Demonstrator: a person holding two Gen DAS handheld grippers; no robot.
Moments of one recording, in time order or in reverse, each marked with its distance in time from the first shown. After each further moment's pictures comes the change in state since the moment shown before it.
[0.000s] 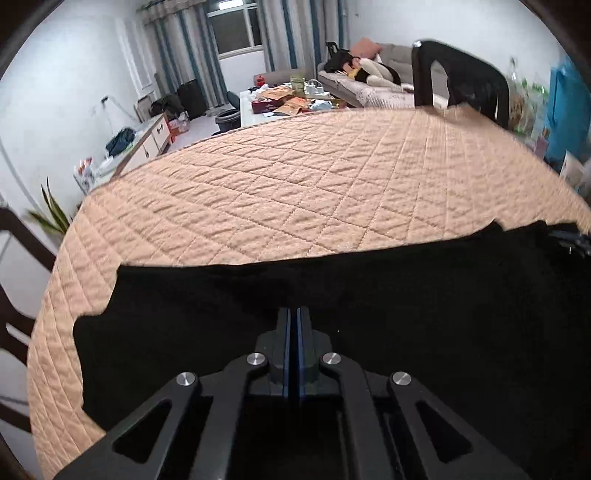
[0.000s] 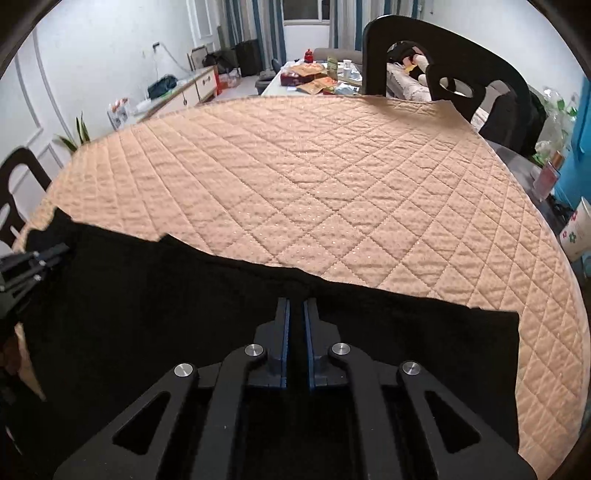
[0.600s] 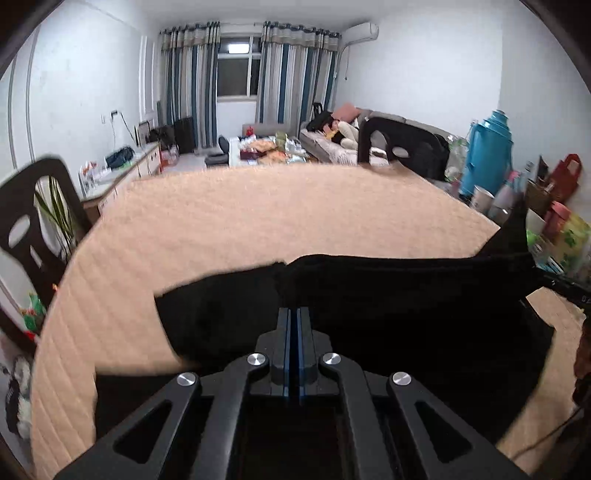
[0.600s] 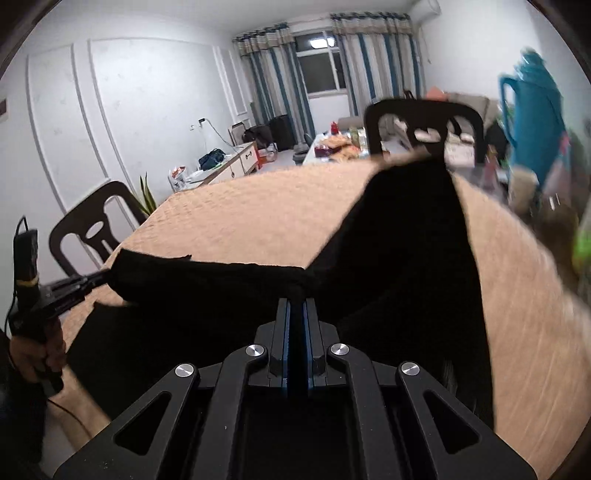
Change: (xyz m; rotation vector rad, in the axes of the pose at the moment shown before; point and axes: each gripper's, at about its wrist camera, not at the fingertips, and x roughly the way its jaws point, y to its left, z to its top) left arm -0.182 0.012 -0.158 -0.084 -0.221 -0.169; right arm -0.188 0.012 -0.179 0.058 -0.293 0.177
